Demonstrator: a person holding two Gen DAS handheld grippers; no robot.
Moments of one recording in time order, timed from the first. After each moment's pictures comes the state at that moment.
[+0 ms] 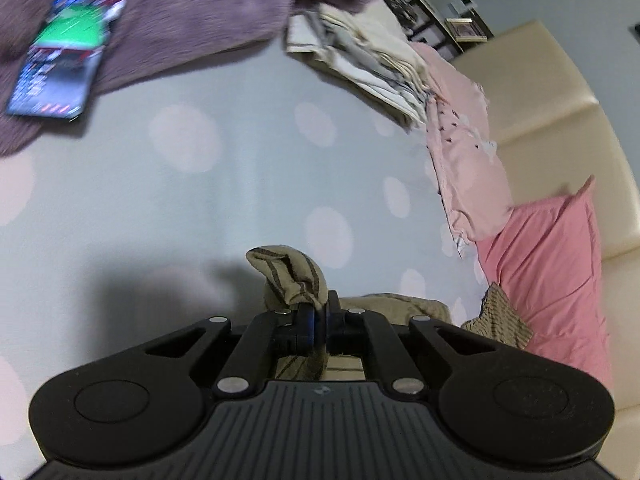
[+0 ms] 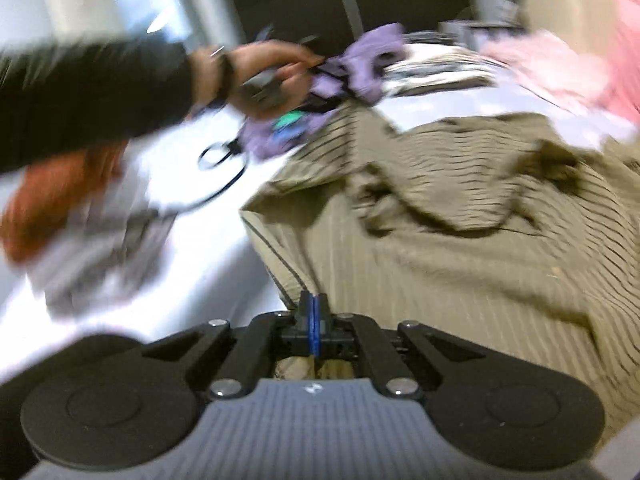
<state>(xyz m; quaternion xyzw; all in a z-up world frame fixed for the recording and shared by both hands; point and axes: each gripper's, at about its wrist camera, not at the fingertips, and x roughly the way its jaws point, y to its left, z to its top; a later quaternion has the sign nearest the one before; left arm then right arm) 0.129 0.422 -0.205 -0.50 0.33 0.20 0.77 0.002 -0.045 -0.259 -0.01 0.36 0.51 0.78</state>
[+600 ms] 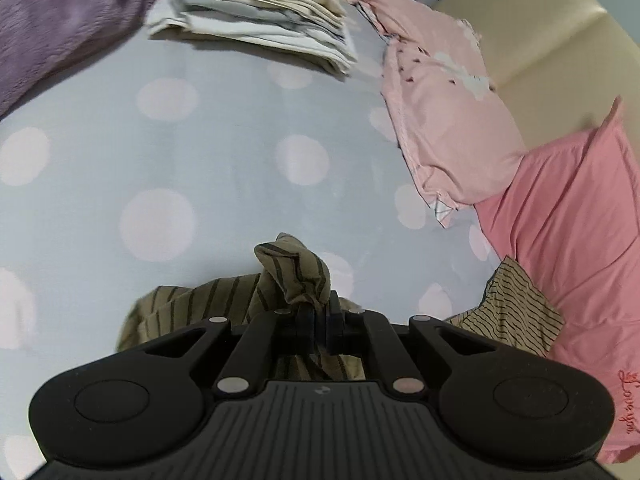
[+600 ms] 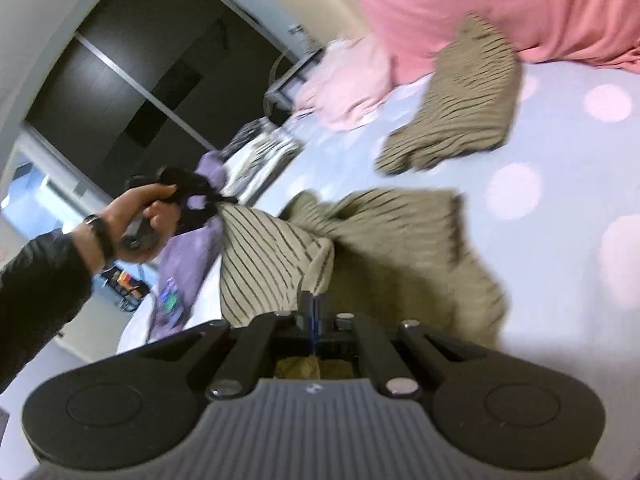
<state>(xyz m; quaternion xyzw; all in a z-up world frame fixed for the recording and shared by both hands) 0.330 0.310 -0.171 -0.43 0.40 0.24 0.77 0.204 -0.241 -0.263 0.25 0.39 0.35 0.81</state>
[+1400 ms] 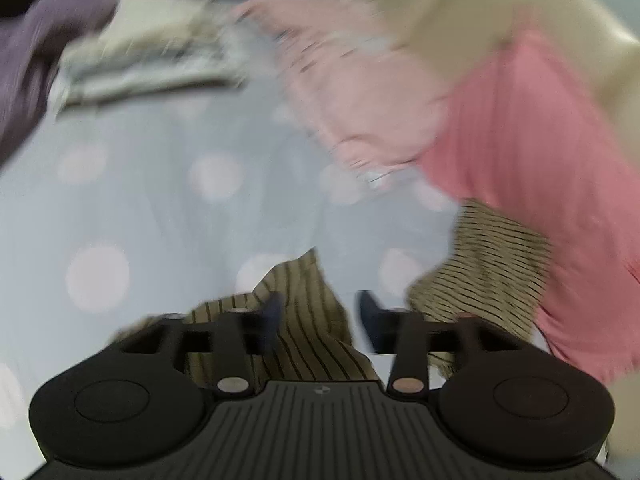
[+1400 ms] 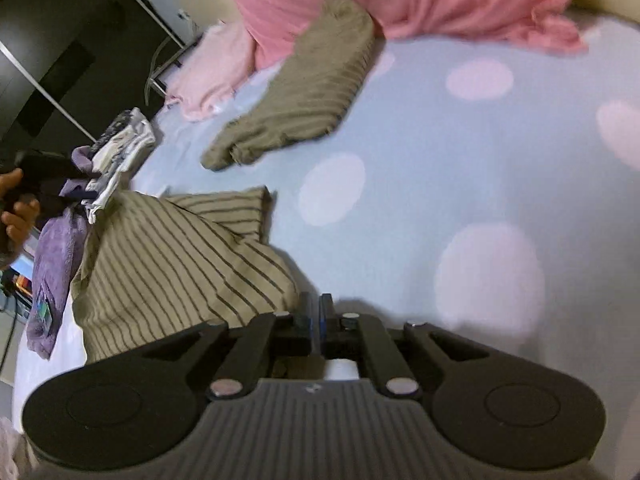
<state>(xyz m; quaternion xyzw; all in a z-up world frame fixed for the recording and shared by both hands) 0.335 0.250 -0.142 -0.27 0.40 0.15 0.86 0.253 -0.276 -0.327 0.17 0.44 0.21 0.85</state>
